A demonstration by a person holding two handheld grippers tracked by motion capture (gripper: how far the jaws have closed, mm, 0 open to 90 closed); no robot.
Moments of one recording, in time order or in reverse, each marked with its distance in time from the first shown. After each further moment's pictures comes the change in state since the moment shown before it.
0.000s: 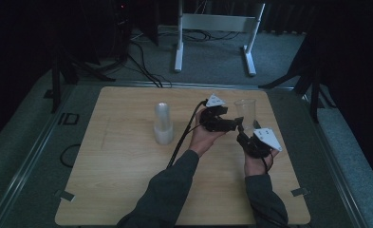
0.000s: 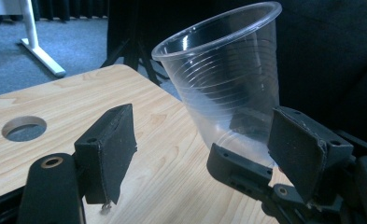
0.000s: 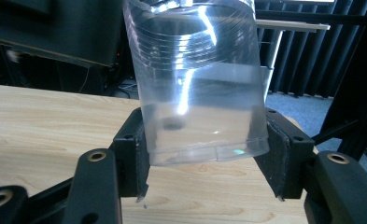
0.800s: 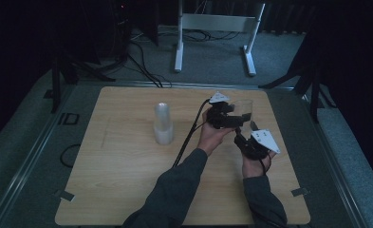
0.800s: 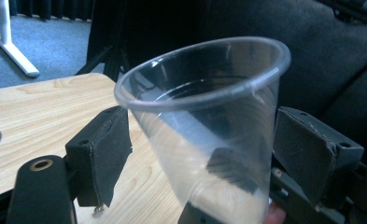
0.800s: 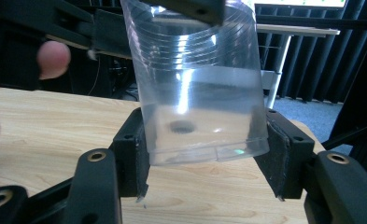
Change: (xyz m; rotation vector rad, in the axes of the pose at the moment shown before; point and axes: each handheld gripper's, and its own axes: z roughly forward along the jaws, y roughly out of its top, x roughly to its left) left arm -0.002 0.006 0.020 -0.060 -0.076 -0.115; right arm 0.008 -0.001 -0.005 -0.019 0.031 -0.004
